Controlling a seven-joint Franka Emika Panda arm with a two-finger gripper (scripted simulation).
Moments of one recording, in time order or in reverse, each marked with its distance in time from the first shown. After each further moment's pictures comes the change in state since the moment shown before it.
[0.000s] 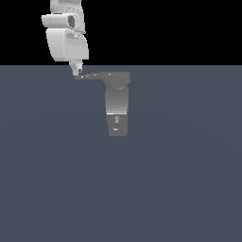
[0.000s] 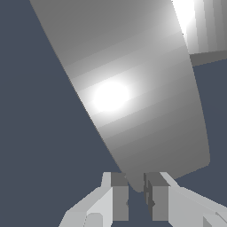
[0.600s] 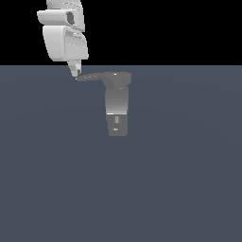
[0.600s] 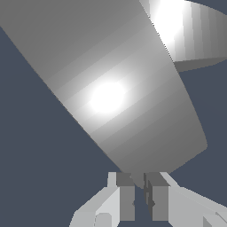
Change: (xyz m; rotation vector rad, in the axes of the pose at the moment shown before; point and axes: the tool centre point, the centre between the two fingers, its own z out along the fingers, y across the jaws) arm 0.008 0.027 -0.001 0.001 -0.004 -0.020
